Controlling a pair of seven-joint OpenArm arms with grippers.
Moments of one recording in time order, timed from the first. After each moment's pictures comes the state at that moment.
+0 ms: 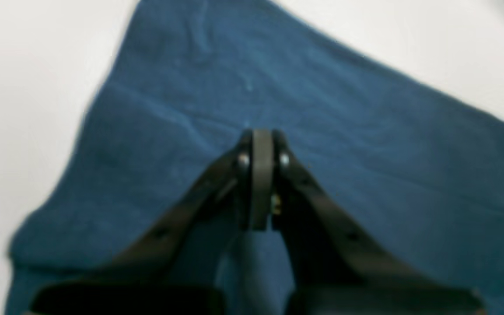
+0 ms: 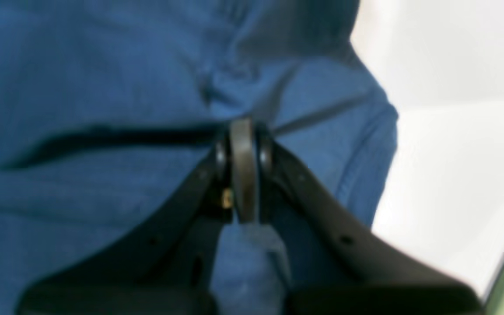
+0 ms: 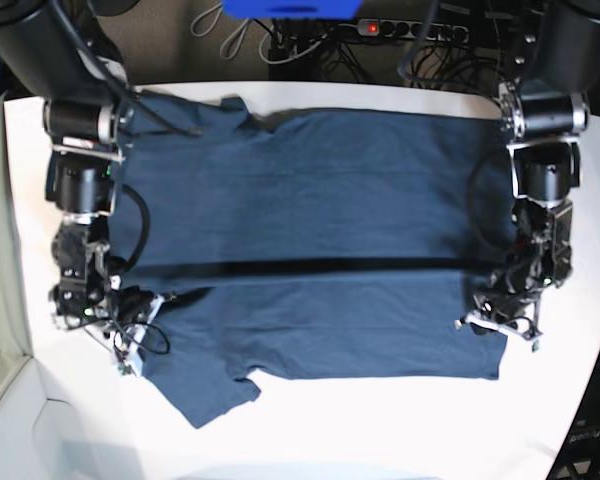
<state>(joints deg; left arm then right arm) -31.0 -17.6 -4.3 34.9 -31.0 -14.6 20.5 32.1 8.8 10.6 52.2 -9.0 27.0 -44.7</state>
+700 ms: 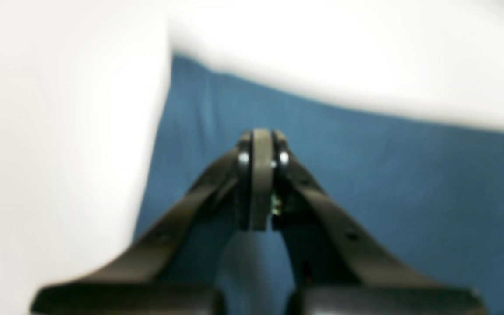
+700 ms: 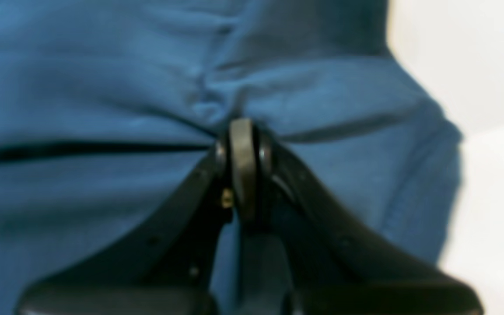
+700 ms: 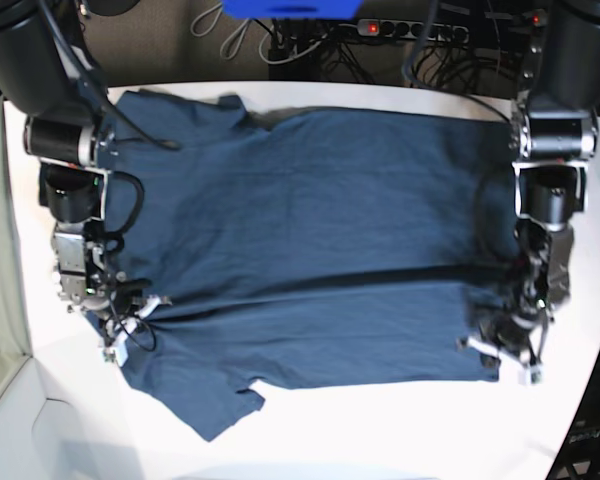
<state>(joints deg) -36.8 -19.0 1.7 34.5 -24.8 -14.5 11.6 36.3 12.0 10.6 27.7 -9.1 17.4 -12.7</state>
